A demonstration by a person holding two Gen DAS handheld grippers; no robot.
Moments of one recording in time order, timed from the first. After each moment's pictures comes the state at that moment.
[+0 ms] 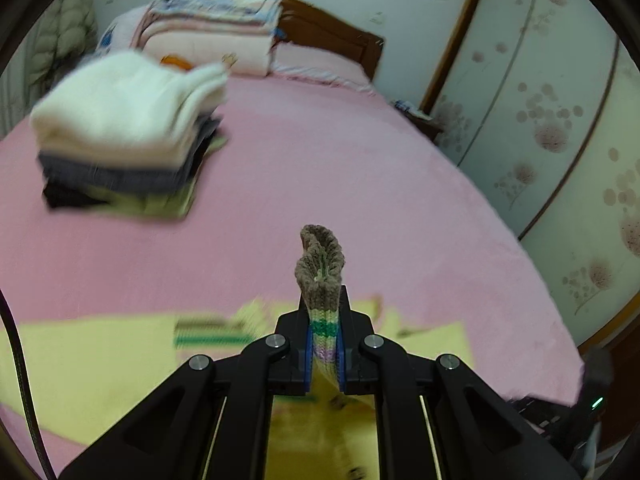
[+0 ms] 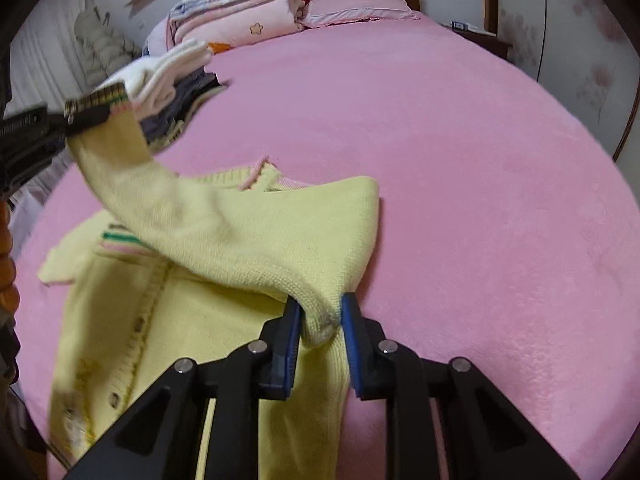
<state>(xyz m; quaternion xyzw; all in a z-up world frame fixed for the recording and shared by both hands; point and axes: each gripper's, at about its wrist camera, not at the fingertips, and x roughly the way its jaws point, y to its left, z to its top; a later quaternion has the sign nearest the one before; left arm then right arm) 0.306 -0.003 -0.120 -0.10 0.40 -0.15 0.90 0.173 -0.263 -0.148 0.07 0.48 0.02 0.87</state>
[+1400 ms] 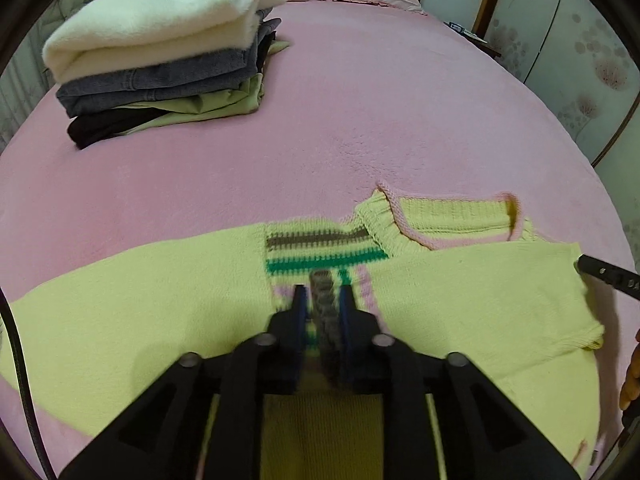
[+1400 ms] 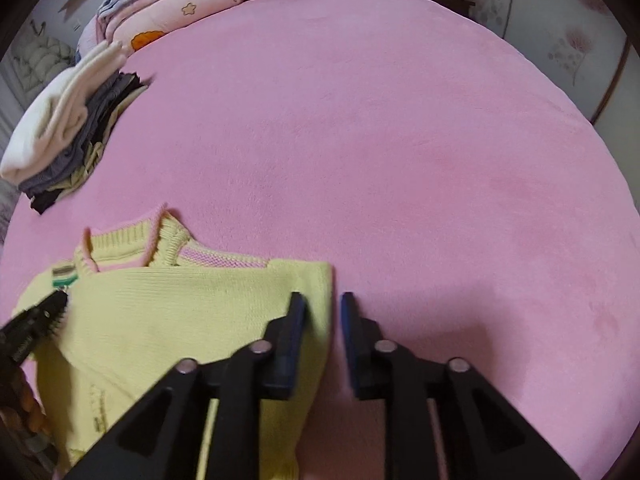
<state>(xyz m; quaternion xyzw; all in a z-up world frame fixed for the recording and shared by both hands) 0.340 0.023 -0.185 -0.01 0.51 -0.08 0.85 0.263 -0.312 -0.165 0.11 0.55 -0.05 0.83</state>
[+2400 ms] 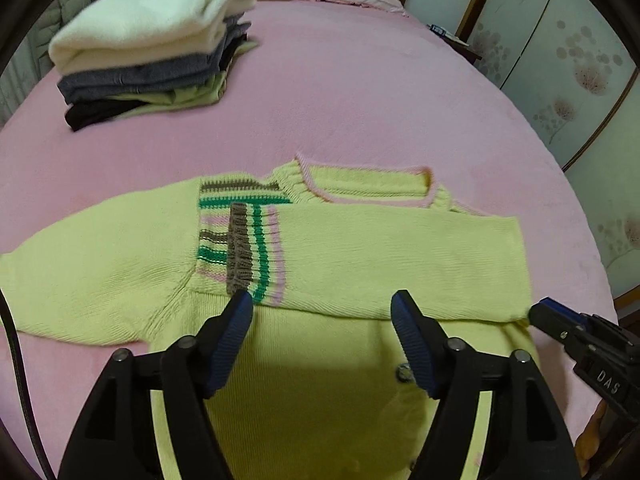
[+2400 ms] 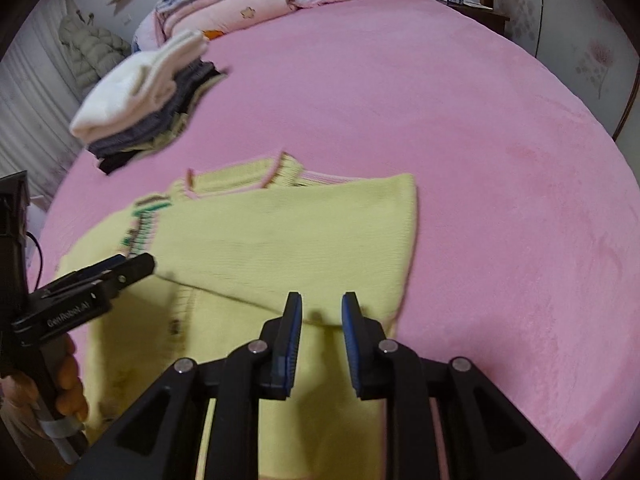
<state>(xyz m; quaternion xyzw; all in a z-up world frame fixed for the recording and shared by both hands) 0.283 -0.012 -0.155 -0.04 0.51 -0.11 0.85 0.183 -0.248 -0.130 0.12 0.52 0.03 0.85</state>
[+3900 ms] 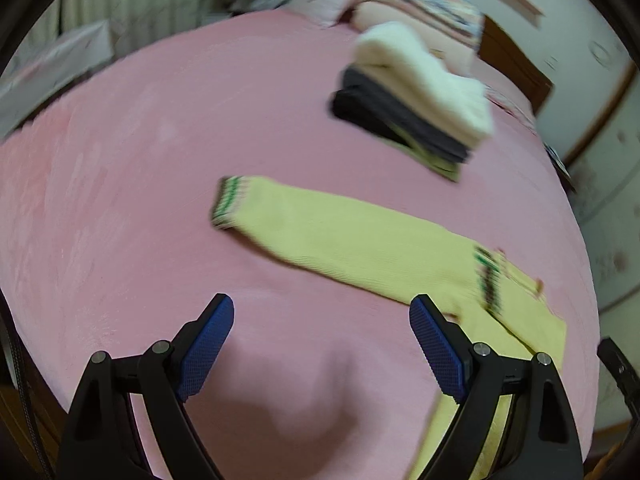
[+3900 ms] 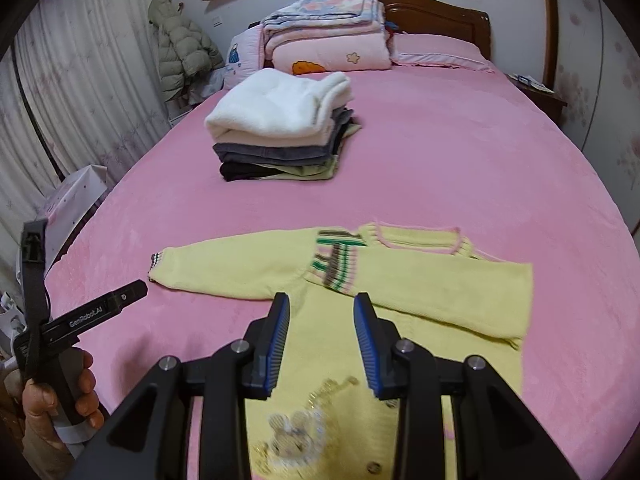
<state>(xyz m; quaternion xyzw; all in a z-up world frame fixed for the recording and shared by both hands) 0.180 0.272 -0.112 -0.21 0.46 0.10 0.86 0.143 -0.064 -0.016 0.05 0.44 0.11 0.89</state>
